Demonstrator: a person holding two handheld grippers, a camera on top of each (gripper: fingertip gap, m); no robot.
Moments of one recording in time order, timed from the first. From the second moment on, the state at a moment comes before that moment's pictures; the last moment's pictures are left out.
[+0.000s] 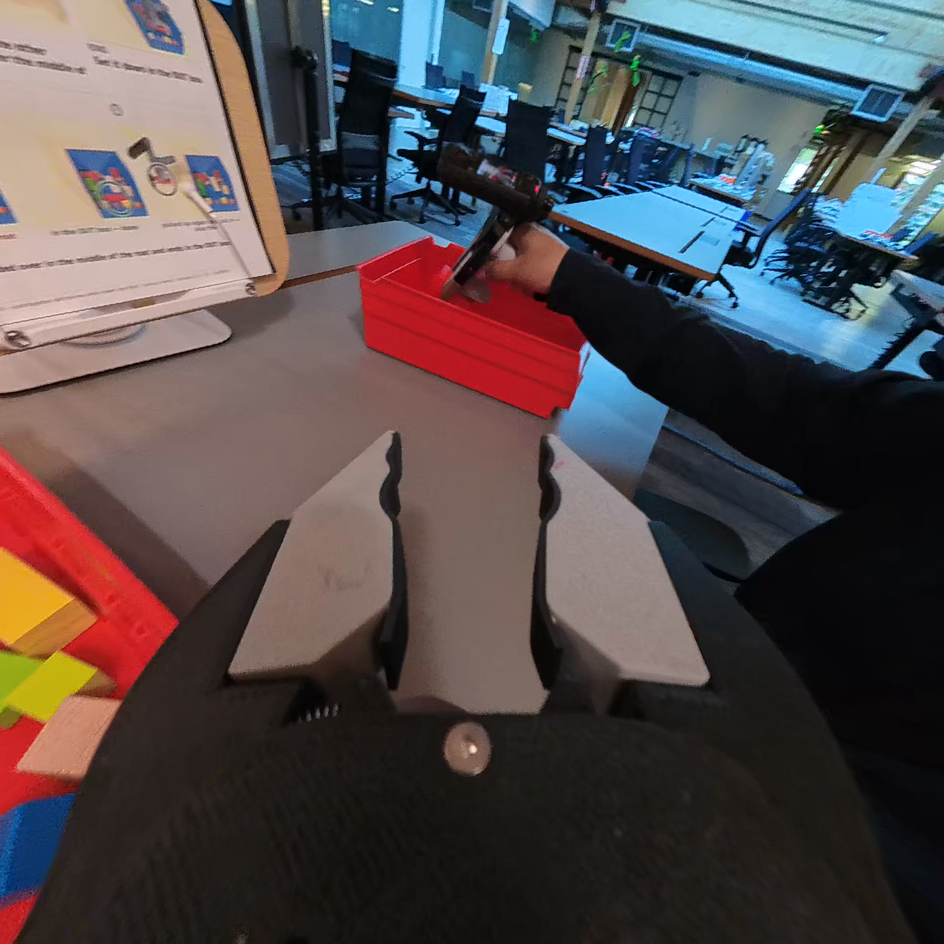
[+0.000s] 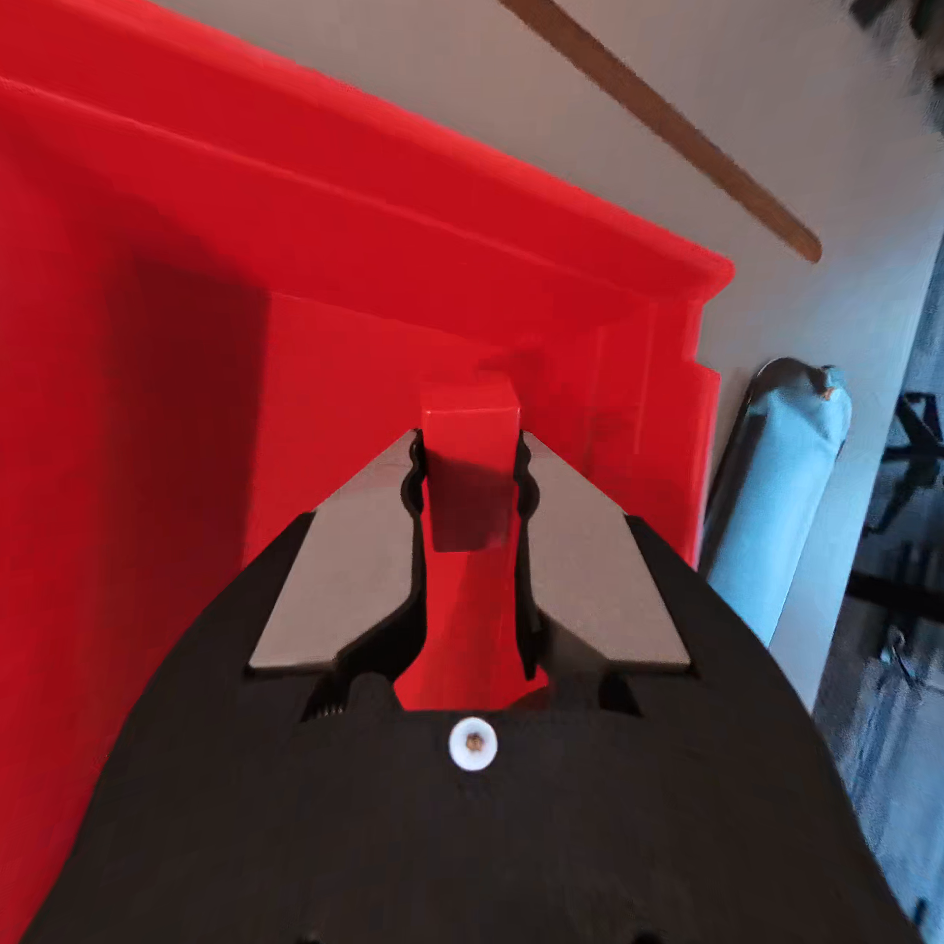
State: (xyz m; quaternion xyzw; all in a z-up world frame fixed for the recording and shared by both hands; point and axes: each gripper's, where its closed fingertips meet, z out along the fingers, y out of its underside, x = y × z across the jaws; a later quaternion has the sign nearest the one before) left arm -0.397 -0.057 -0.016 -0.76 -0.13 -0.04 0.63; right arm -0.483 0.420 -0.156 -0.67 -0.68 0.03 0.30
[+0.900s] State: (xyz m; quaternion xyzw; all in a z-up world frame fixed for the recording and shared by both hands) left arm -0.524 -0.232 -0.071 -0.74 -0.41 0.21 0.49; right arm -0.392 0.108 -0.011 -0.40 -0.73 0.46 0.31
